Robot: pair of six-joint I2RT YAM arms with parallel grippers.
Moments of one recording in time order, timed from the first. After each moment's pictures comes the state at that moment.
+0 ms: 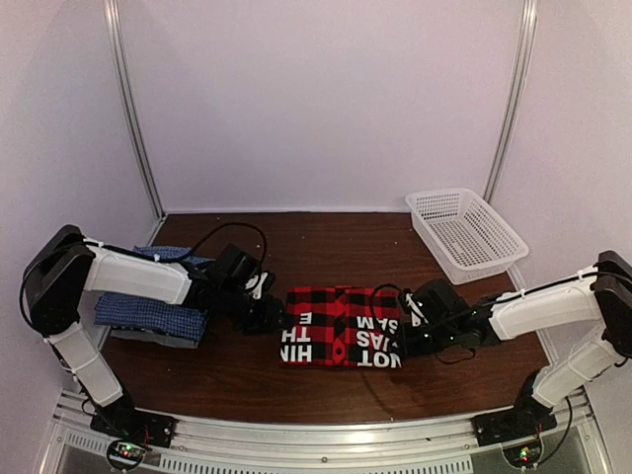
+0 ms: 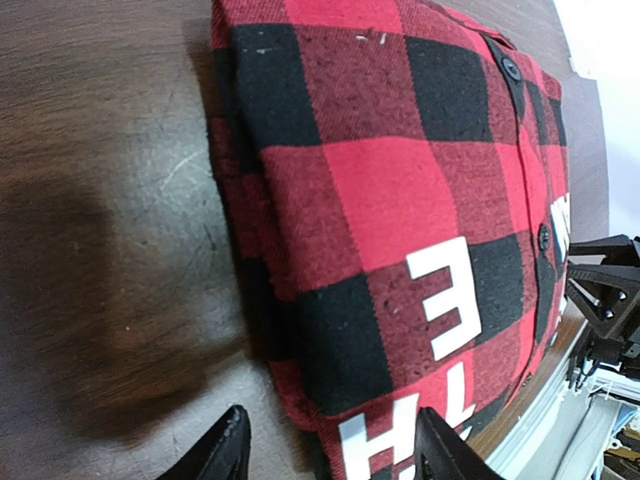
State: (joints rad) left arm -0.75 1.68 0.88 -0.15 0.34 -0.71; right arm 0.82 1.43 0.55 -0.05 -0.04 0.67
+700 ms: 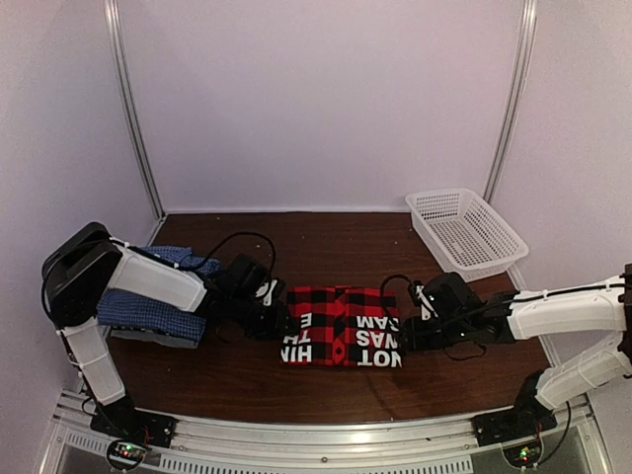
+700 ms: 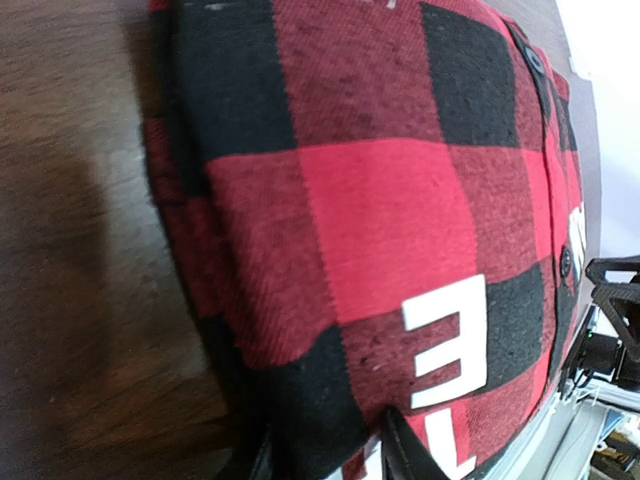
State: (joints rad) left arm -0.77 1.79 0.87 0.00 0.36 -0.77; right arm 0.82 1.28 0.55 -0.16 0.01 0.69
